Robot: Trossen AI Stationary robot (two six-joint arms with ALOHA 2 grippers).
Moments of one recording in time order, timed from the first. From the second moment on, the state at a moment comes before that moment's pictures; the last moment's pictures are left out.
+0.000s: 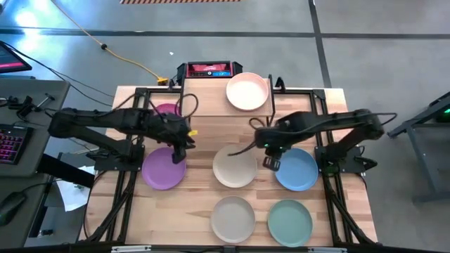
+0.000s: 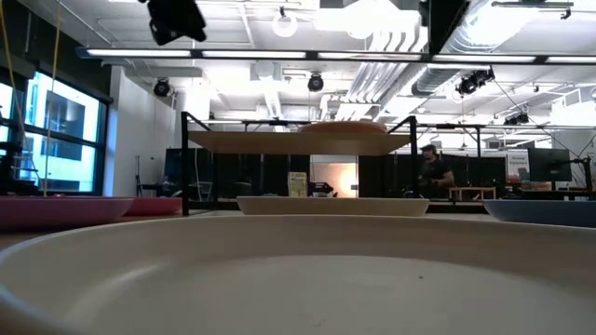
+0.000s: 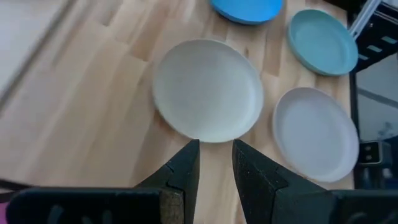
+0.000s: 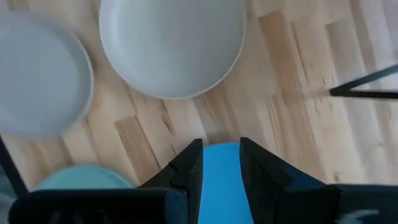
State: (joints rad) left arm -0.06 1.15 1.12 -0.78 -0.04 -0.37; right arm 0.13 1.53 1.59 -1.37 0.07 0.49
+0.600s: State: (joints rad) left arm -0.30 1.48 1.12 -0.50 -0.04 -0.69; right arm 0.13 1.34 1.47 -1.35 0.11 0.50
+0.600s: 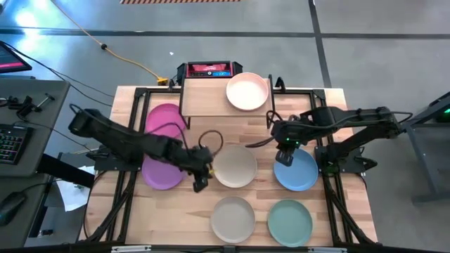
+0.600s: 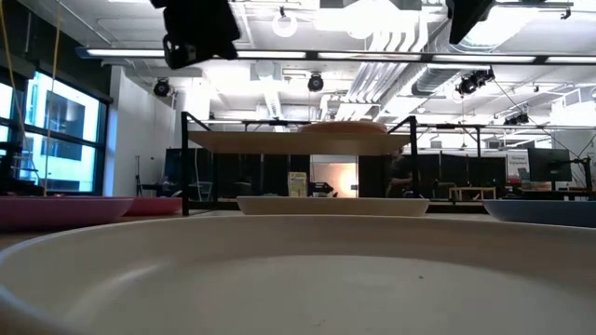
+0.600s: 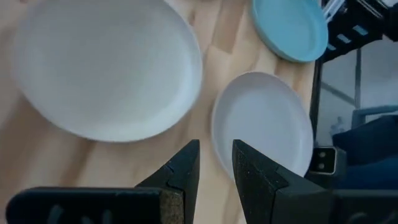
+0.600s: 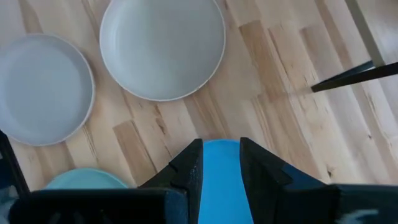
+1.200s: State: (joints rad) left arm -0.42 1.74 1.12 -0.33 -0.04 -0.91; right arm 0.13 1.34 1.47 -1.33 0.15 0.44
